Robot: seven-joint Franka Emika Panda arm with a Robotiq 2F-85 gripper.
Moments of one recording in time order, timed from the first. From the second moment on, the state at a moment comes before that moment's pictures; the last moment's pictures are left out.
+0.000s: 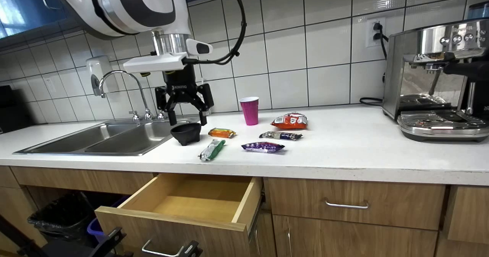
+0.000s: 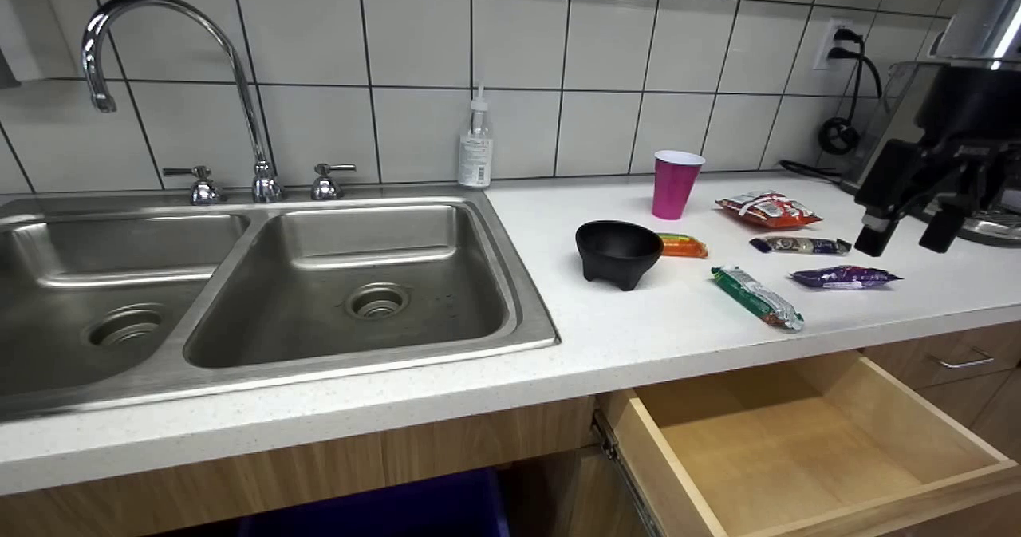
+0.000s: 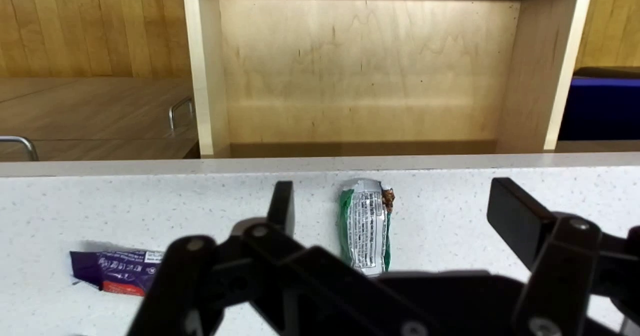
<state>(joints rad) -0.02 -0.24 -0.05 -2.61 0.04 2.37 -0.20</state>
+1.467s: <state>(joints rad) 0.01 0.25 -0.02 -2.19 0.00 2.37 -0.08</state>
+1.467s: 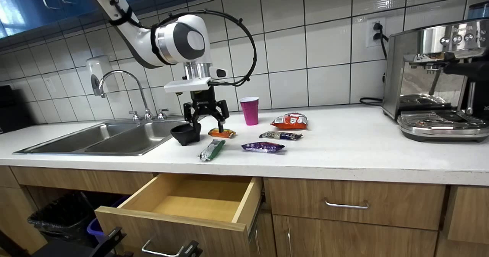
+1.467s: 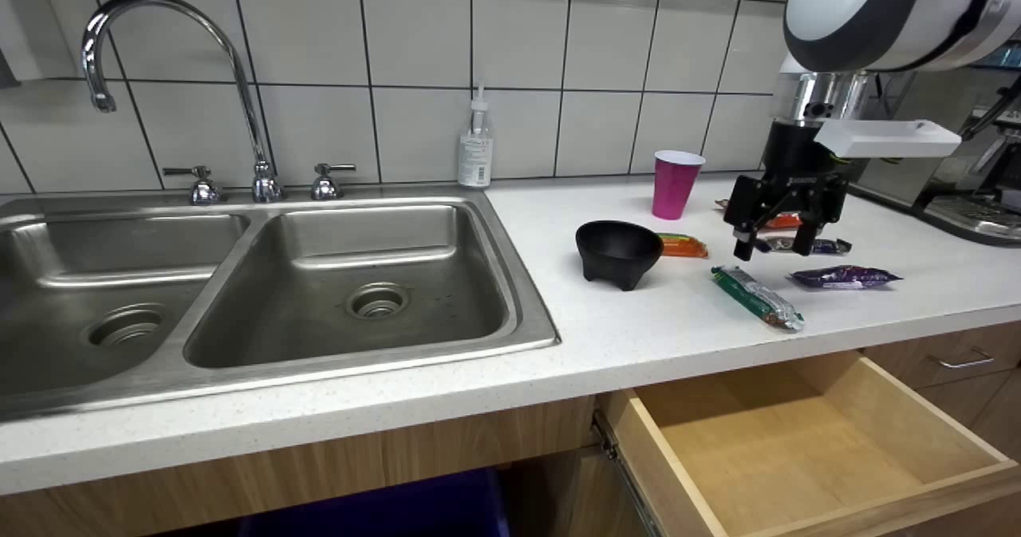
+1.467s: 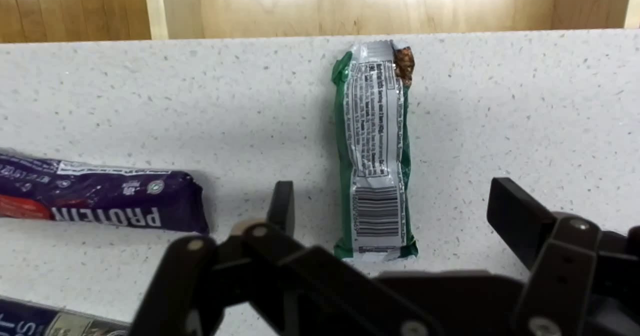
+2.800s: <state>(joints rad) 0.03 0.46 -0.02 -2.02 -0.03 2.35 -0.08</state>
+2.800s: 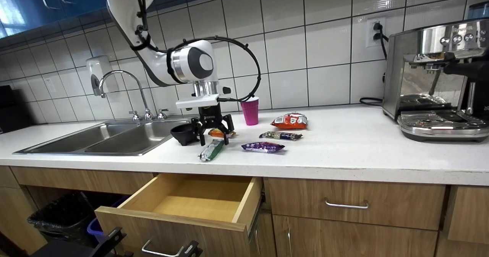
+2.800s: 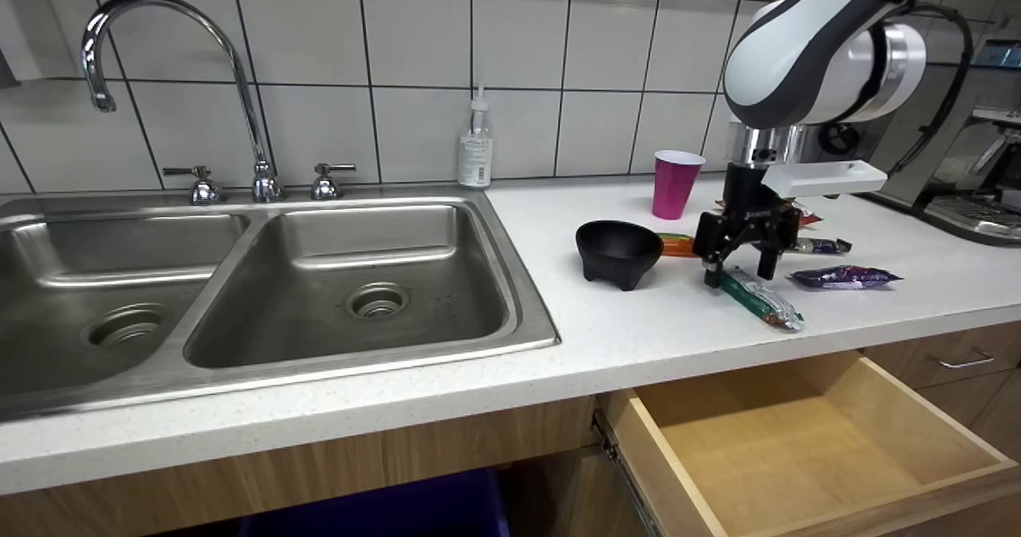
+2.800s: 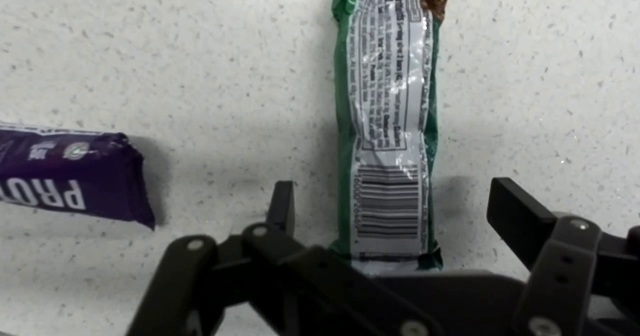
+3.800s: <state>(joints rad) 0.04 0.48 -0.02 -1.99 -0.03 2.34 -0.08</state>
